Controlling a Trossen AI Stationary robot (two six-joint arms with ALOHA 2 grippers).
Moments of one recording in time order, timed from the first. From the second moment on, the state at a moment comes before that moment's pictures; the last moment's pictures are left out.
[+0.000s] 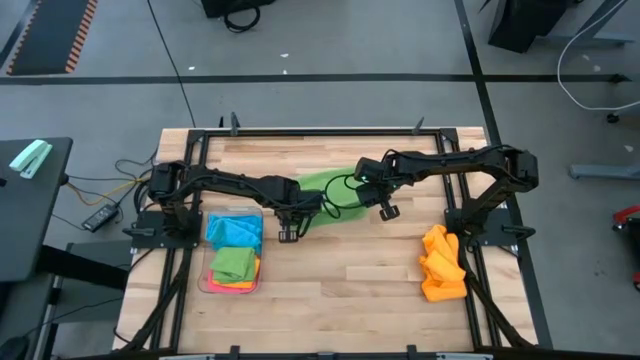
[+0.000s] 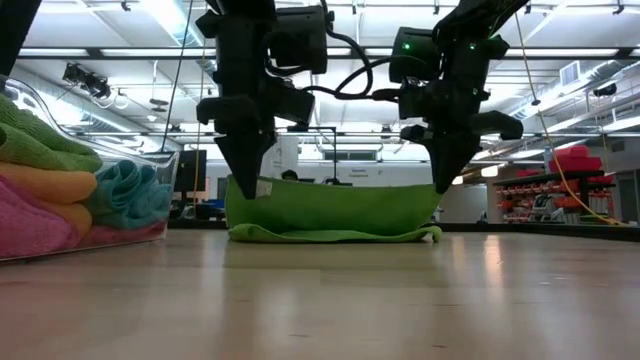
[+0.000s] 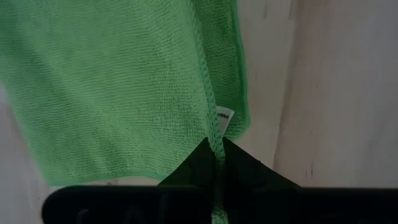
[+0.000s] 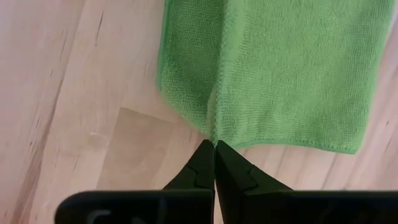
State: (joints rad) left arm 0.03 1.85 1.33 -0.90 -0.11 0.01; right arm -0.24 1.55 1.02 -0.76 0.02 -0.58
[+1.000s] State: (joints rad) left arm 0.00 1.85 1.34 -0.98 -0.17 0.09; right arm -0.21 1.55 1.05 -0.91 0.02 -0.50
